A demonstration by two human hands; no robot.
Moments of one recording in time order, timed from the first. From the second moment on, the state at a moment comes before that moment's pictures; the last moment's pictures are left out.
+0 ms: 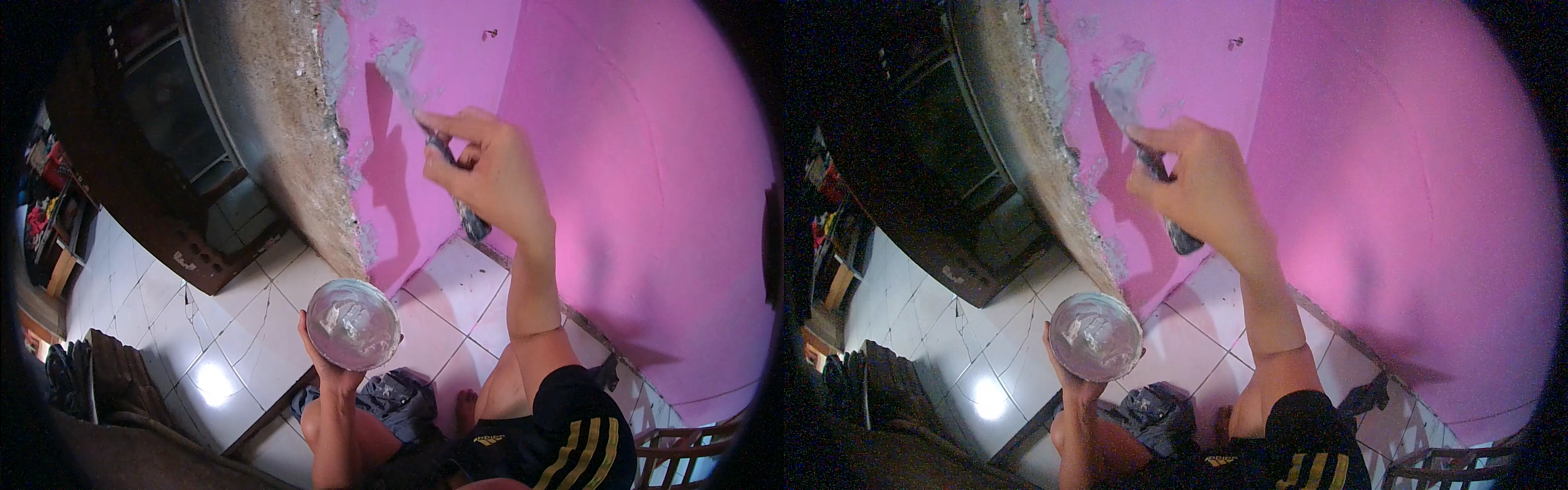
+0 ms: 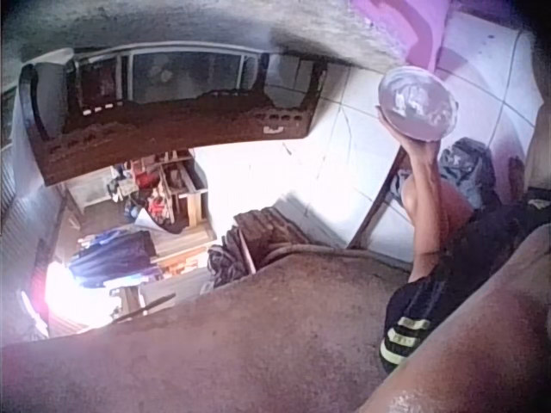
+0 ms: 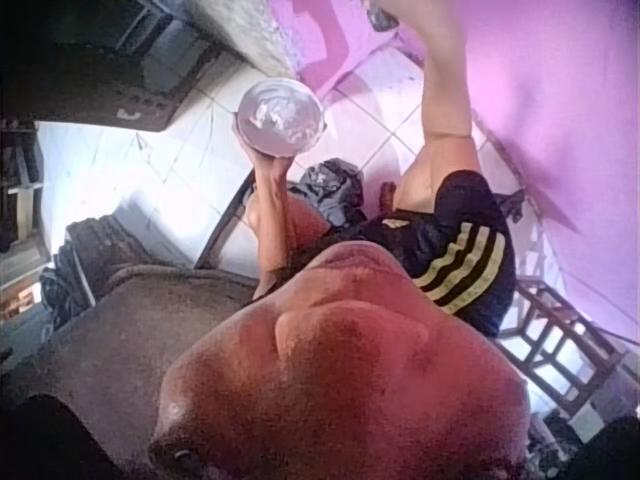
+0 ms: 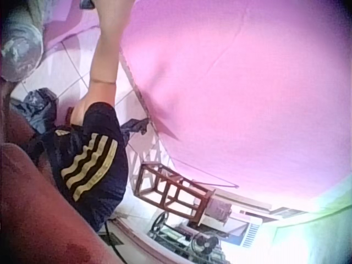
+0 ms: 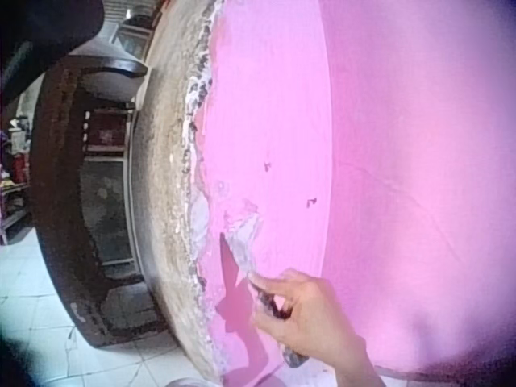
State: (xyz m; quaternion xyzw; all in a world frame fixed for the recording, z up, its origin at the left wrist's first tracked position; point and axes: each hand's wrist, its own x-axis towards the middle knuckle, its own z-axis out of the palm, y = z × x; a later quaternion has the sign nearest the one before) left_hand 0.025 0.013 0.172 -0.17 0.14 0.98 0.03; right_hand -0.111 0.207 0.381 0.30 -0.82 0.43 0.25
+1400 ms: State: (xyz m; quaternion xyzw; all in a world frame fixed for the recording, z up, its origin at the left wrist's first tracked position) left_hand 0.021 0.015 0.166 -0.17 0.16 0.97 -0.04; right_hand -0.127 0.244 0.367 0.27 -0.71 0.65 0.07
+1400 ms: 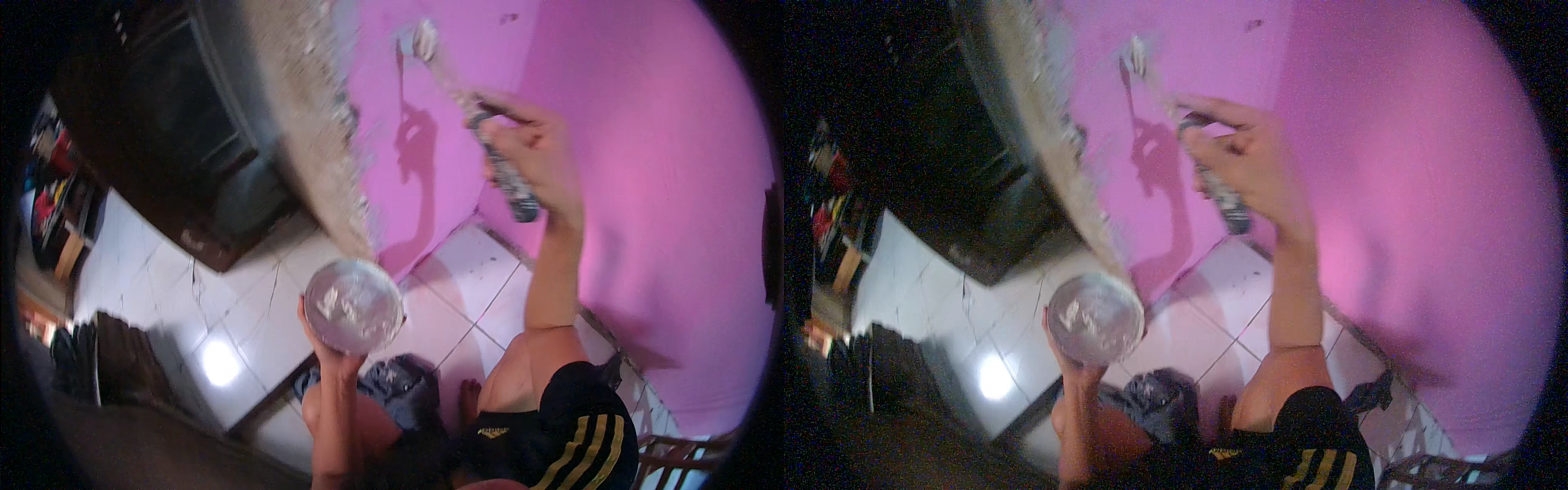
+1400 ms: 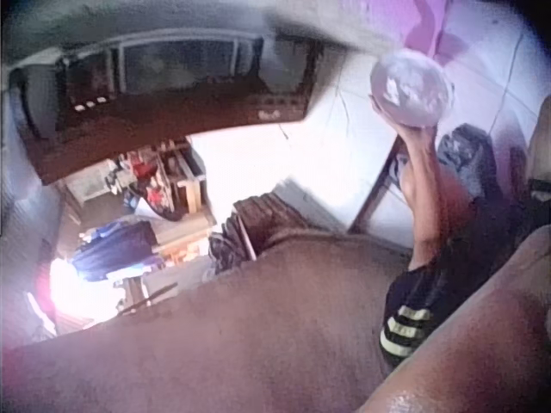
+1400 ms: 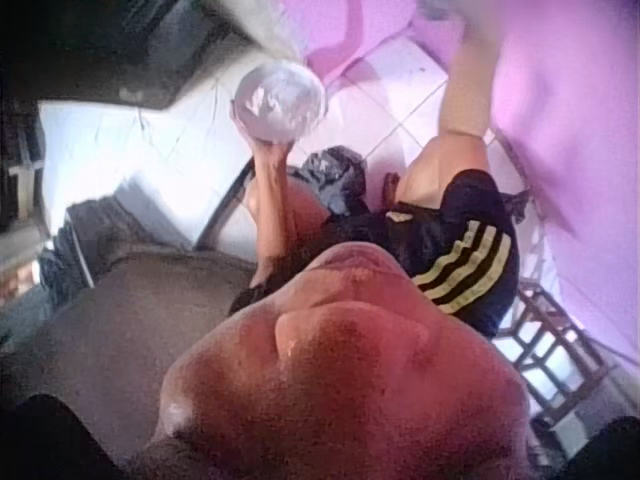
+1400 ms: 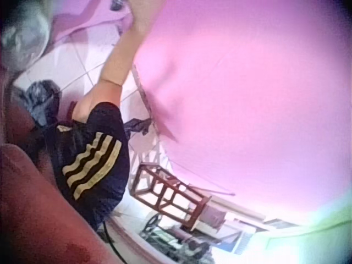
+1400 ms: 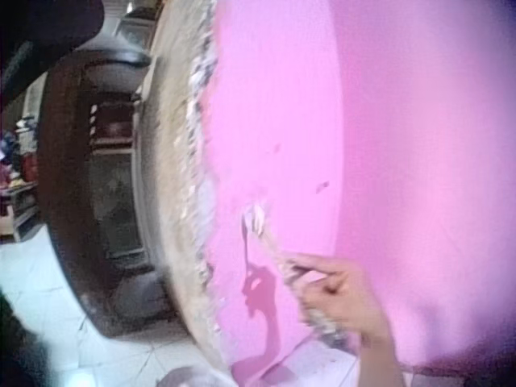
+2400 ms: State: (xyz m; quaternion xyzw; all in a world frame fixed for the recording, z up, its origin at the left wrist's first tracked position) left_hand 0.015 0.004 0.163 -0.19 0.20 0.94 -0.21; right_hand -0.067 0.256 0.192 0.61 -0.78 0.15 0.04
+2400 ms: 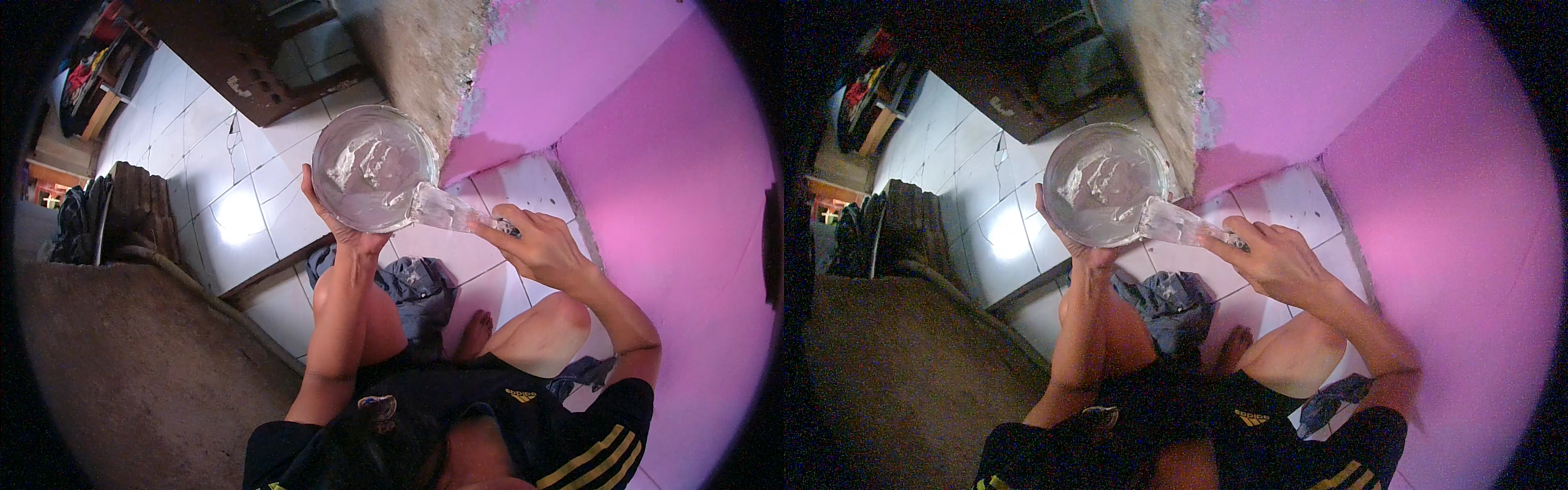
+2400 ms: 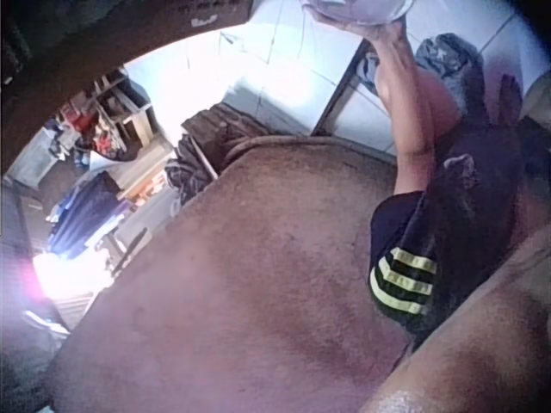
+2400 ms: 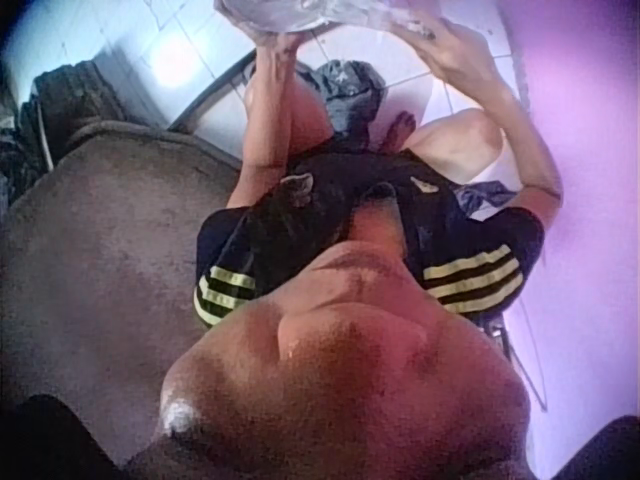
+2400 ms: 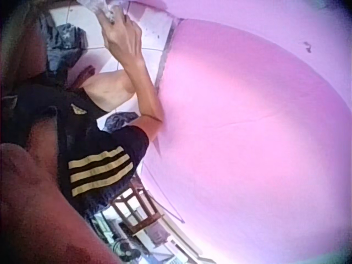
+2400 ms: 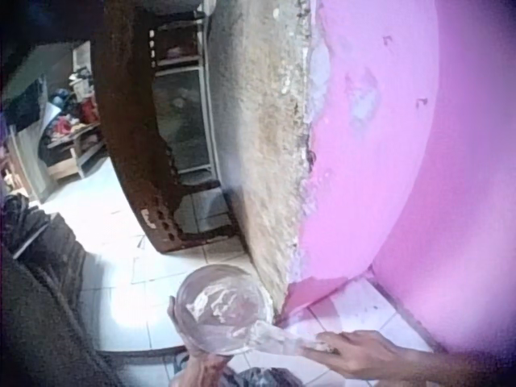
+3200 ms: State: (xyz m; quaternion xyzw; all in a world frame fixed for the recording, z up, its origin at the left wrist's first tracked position) left_hand 0.010 -0.010 0.162 -0.19 0.16 0.93 -0.29; right_hand -0.087 0.242 0.202 0.30 -0.71 0.52 -0.36
